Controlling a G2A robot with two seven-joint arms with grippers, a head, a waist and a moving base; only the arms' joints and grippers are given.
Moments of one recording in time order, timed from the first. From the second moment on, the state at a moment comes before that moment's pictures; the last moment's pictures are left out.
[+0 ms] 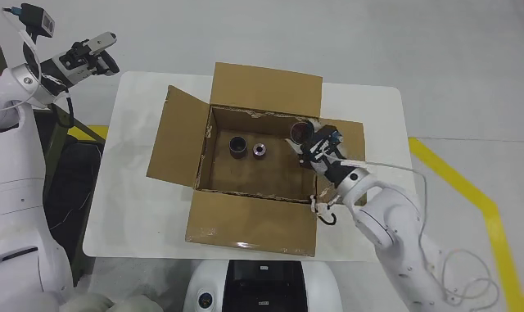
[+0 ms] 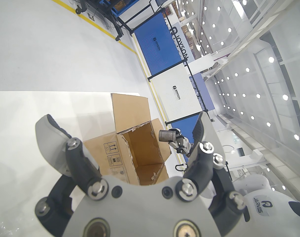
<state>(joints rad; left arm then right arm) 0.87 -0.91 -1.77 -1.28 -0.19 -0.23 -1.21 -1.39 -1.24 1.15 -2.03 -1.36 -0.24 0.43</state>
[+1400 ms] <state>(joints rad) 0.87 -0.91 -1.77 -1.28 -0.19 -0.23 -1.21 -1.06 -1.31 0.93 -1.56 -1.21 -0.24 0.70</state>
